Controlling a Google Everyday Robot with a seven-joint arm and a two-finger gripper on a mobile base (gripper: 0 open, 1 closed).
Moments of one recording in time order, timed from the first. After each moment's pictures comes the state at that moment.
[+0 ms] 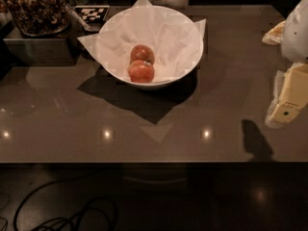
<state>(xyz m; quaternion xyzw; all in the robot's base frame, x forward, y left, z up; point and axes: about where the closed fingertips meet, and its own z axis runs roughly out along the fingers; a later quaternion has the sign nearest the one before) 0.438 -0.217 0.976 -0.60 0.78 -0.03 0.16</state>
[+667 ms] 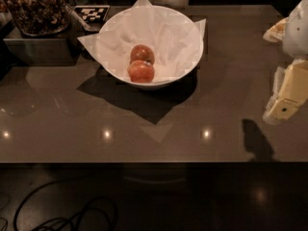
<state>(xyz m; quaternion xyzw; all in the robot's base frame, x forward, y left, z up) 0.442 -0.216 0.980 -0.59 0.78 -0.03 0.18</state>
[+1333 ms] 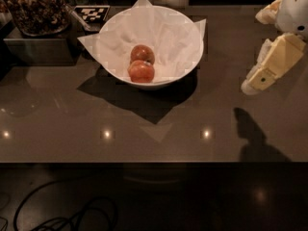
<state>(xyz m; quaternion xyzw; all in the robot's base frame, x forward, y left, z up) 0.484 -0.194 1.005 -0.55 0.79 0.04 0.28</state>
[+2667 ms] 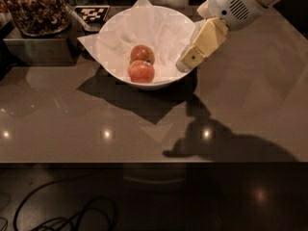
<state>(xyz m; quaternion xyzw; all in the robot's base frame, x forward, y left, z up) 0.540 -0.083 1.006 -0.55 0.76 0.14 0.32</state>
